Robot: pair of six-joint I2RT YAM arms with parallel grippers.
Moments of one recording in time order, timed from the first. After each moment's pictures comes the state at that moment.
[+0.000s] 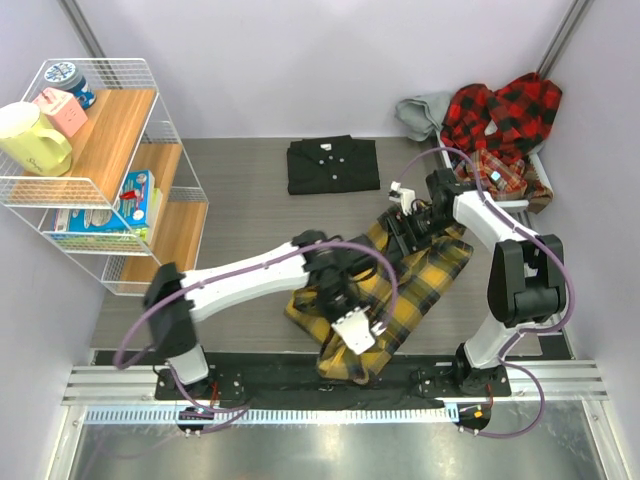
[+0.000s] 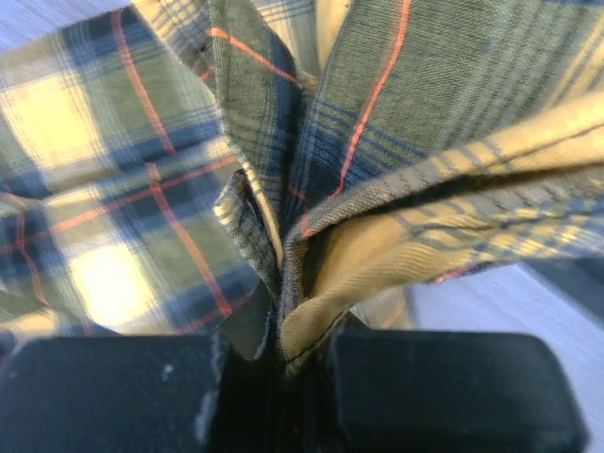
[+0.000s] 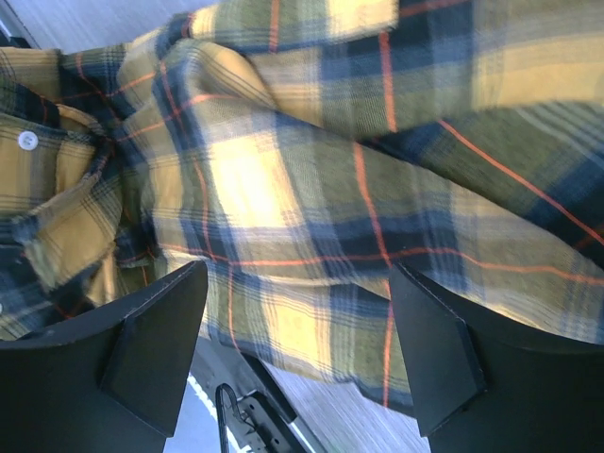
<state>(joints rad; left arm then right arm) -1.17 1.62 1.42 -1.16 0.40 1.37 0.16 1.68 1.22 -0.92 -0.72 -0.36</state>
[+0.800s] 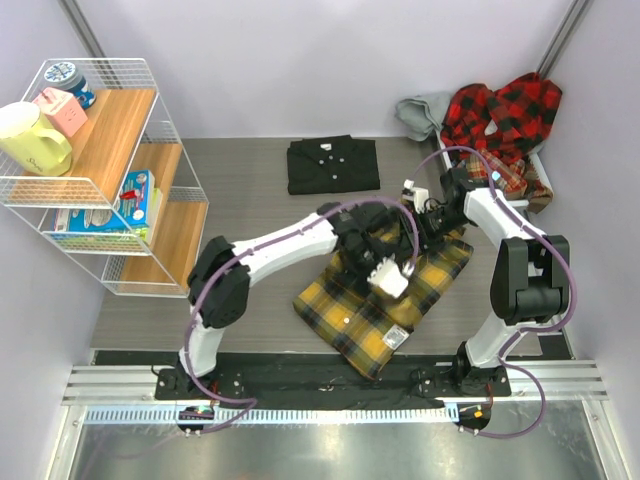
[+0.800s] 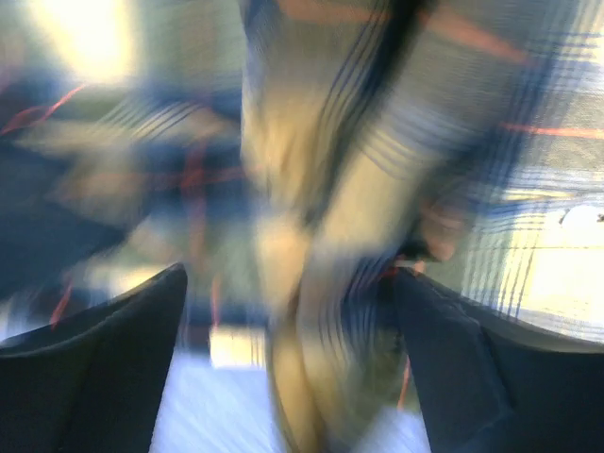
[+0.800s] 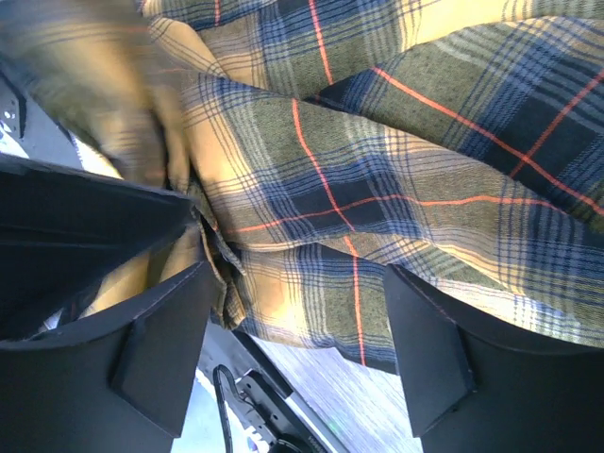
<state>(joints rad) -0.98 2.05 1.76 -0.96 0.46 1.38 0.06 1.70 1.24 -1.00 -0.70 -0.40</state>
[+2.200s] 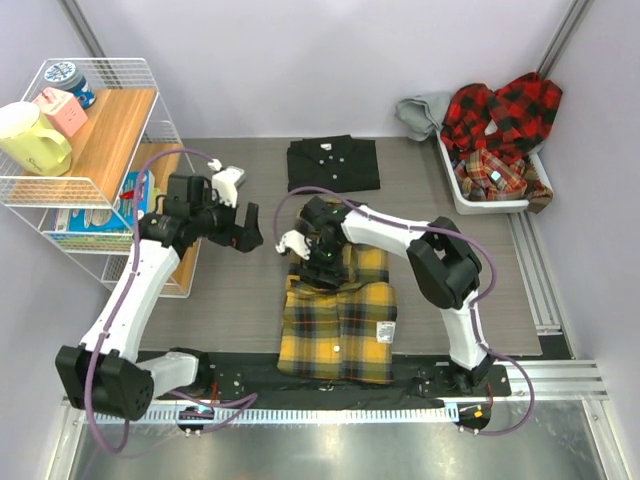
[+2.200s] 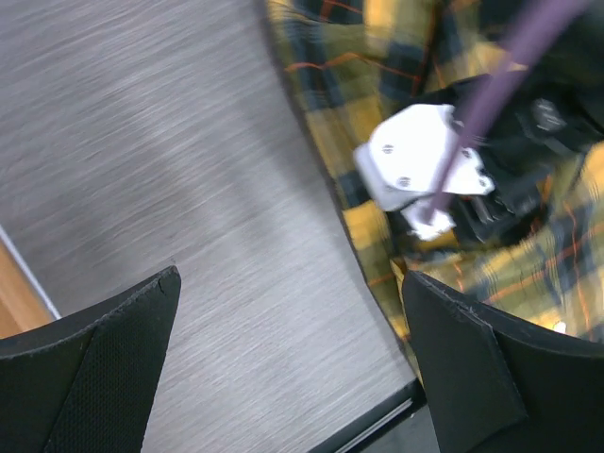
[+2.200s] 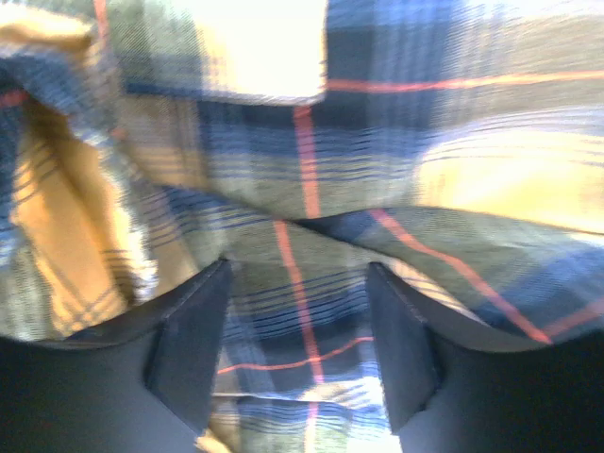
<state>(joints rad) -0.22 1.18 1.14 -0.75 0.39 0.12 0.78 2.06 1.53 -0.84 -0.36 -0.61</state>
